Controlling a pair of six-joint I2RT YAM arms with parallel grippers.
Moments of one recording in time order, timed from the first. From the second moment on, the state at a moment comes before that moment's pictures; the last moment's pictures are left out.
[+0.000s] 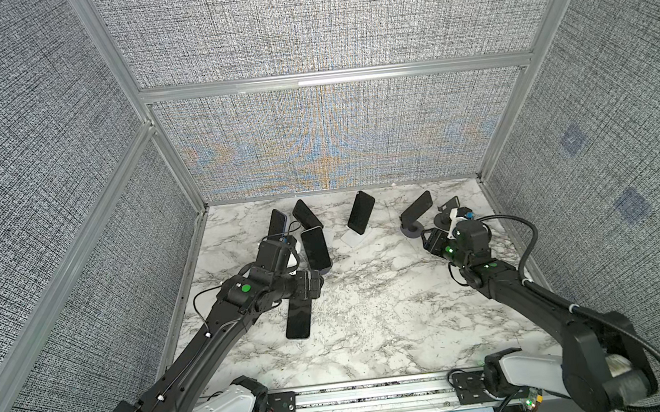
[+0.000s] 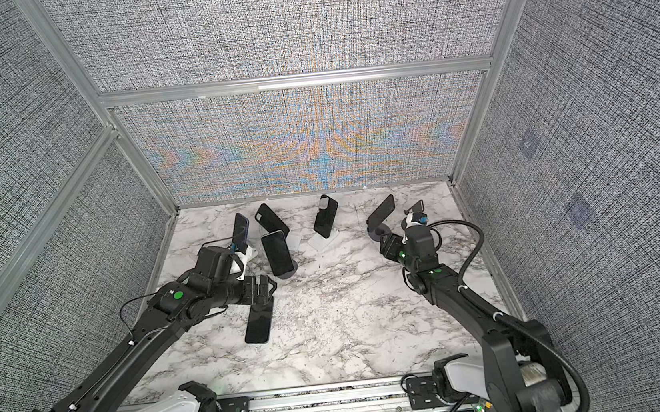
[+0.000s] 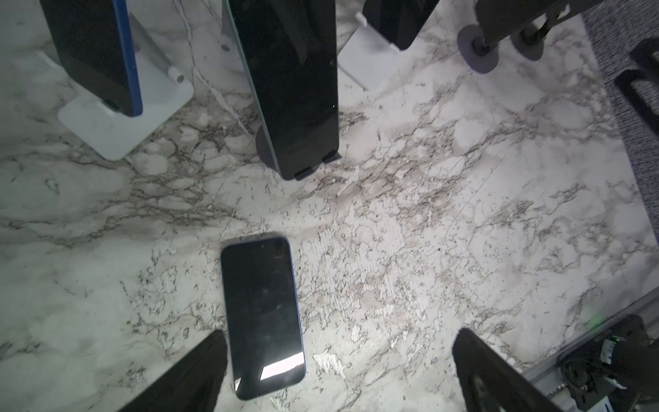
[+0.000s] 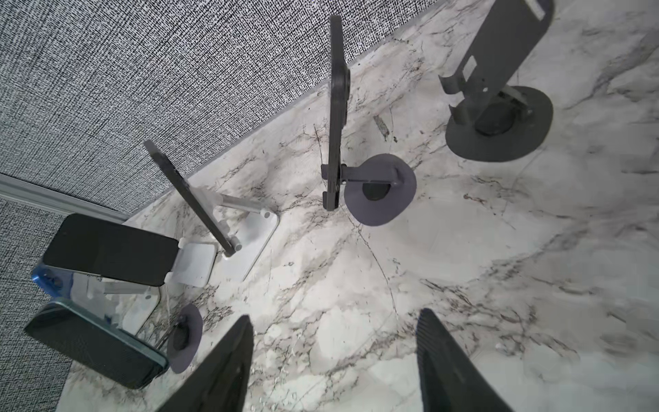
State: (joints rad) left arm -0.55 1.08 0.97 -0.76 0.12 -0.35; right arm 0.19 1.27 0.65 0.15 -0.03 0.62
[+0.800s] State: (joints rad) left arm -0.55 1.14 0.93 -0.64 0.16 -0.37; right arm 0.17 1.75 0.83 0.48 0.04 0.60
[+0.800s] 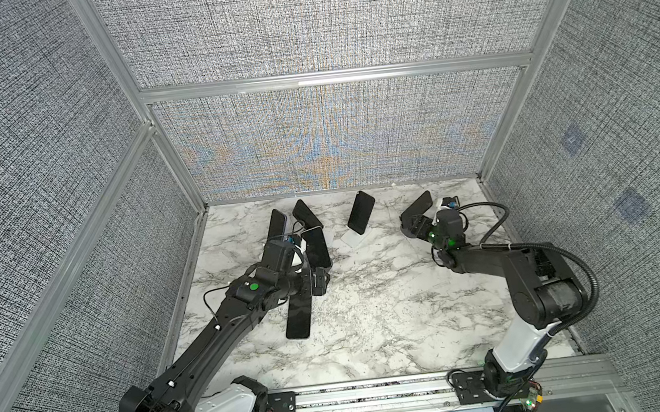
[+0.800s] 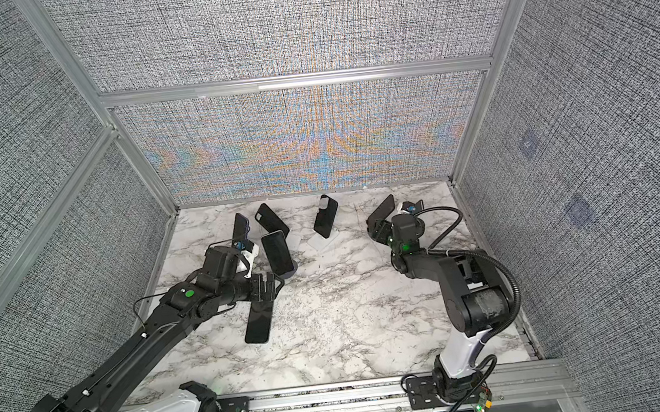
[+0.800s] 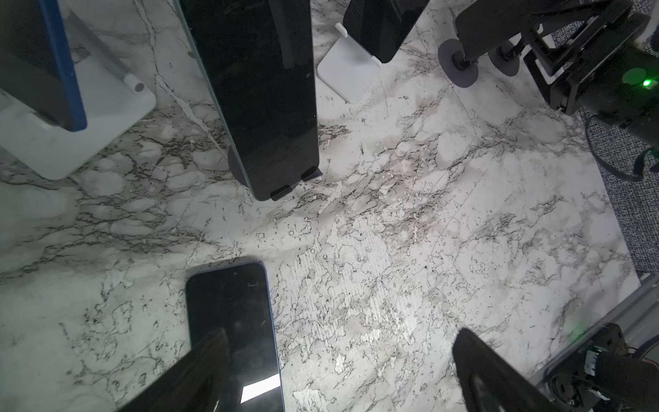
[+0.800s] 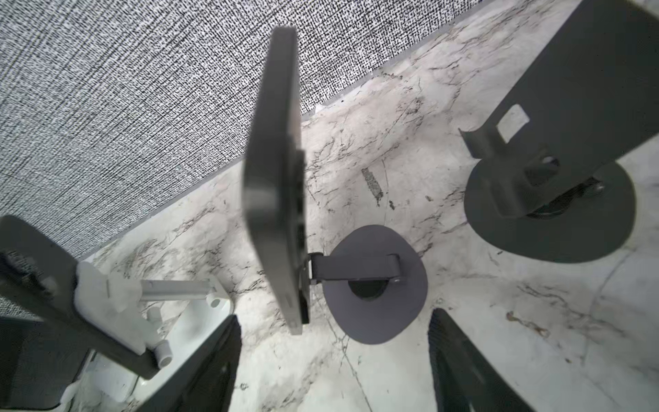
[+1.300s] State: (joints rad) left arm -0.55 1.20 0.93 -0.61 0.18 -0.36; right arm 0.14 1.84 0.92 0.51 0.02 0.59
